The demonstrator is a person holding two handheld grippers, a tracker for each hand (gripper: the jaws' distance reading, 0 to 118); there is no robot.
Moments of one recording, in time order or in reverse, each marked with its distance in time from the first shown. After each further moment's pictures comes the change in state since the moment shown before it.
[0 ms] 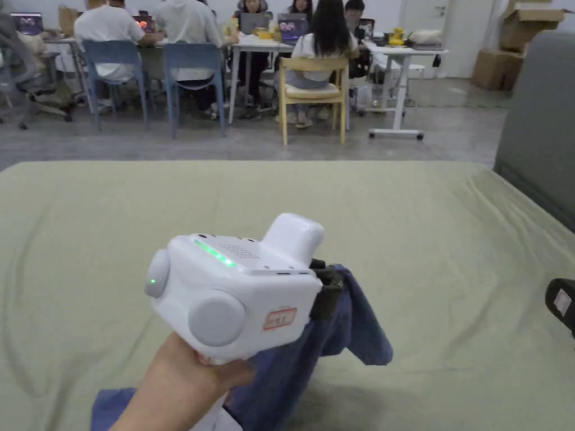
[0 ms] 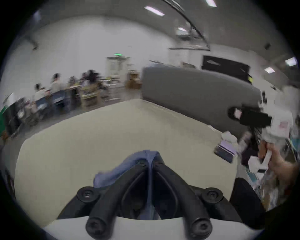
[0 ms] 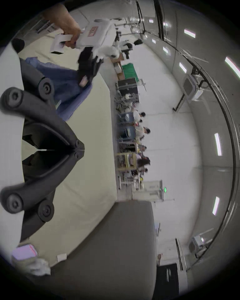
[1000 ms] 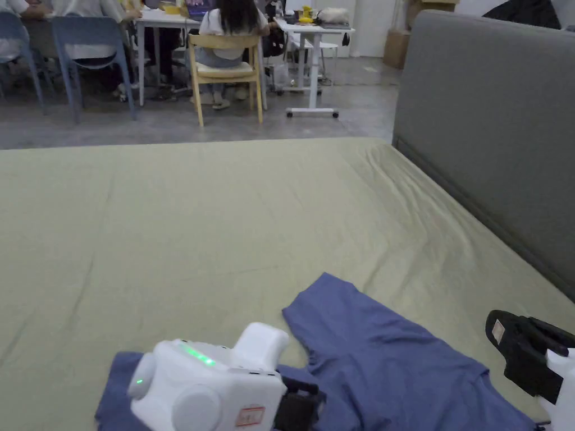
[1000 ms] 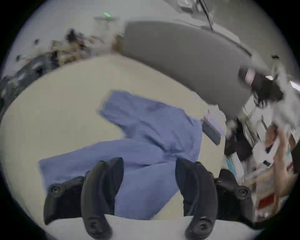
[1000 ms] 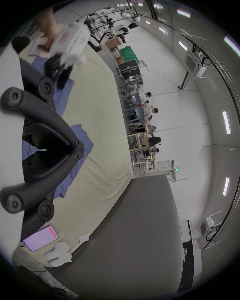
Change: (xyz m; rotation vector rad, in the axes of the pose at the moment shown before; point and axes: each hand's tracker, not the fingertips) left arm 0.064 -0.088 -0.057 -0.210 -0.062 0.230; right arm 0.070 -0.048 0.038 -0.129 -0.129 -0.089
